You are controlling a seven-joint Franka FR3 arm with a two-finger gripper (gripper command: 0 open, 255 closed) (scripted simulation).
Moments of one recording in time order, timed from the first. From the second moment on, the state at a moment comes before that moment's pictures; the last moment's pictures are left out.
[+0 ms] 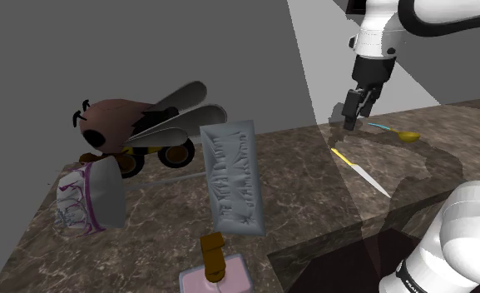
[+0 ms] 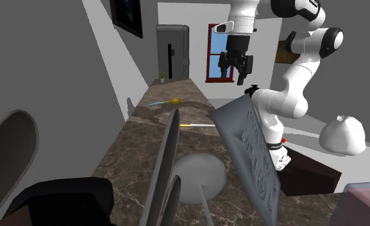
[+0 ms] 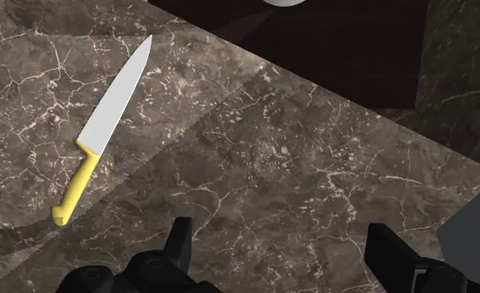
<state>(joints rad) -0.01 -0.83 0.01 -2.33 -0.09 1.49 0.03</state>
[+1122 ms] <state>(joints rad) -0.10 -0.75 -0.34 -2.57 -0.26 1.89 -0.24</state>
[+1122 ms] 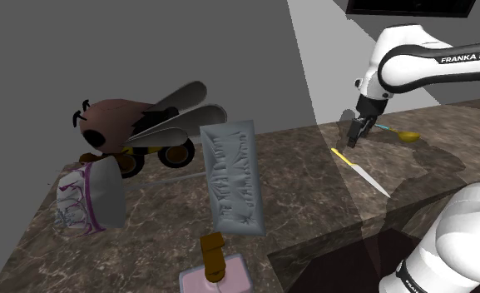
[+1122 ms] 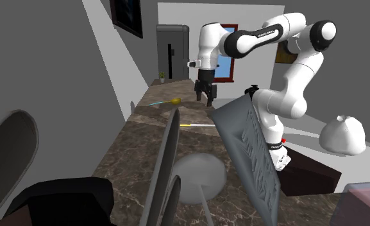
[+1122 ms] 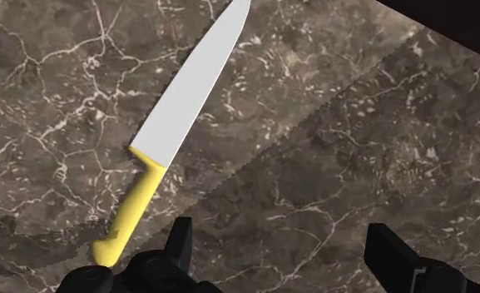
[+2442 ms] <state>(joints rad) -0.06 -0.34 -0.70 -2.62 -0.24 2.37 -0.52</state>
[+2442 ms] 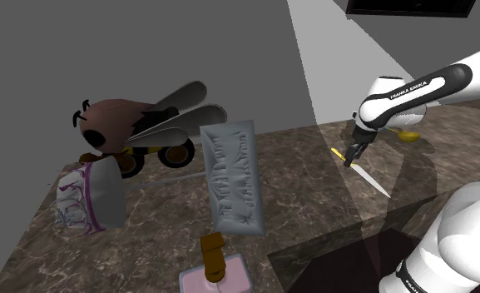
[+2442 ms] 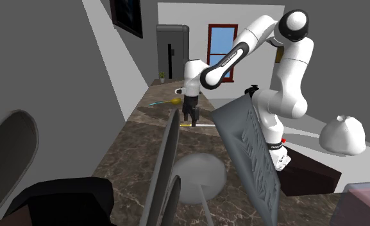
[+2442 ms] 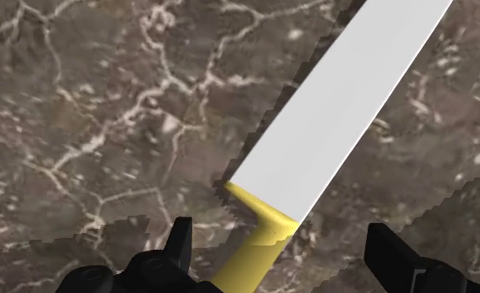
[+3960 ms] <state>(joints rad) -0.08 -0.40 -0.67 -2.58 -0.25 2.28 -0.50</state>
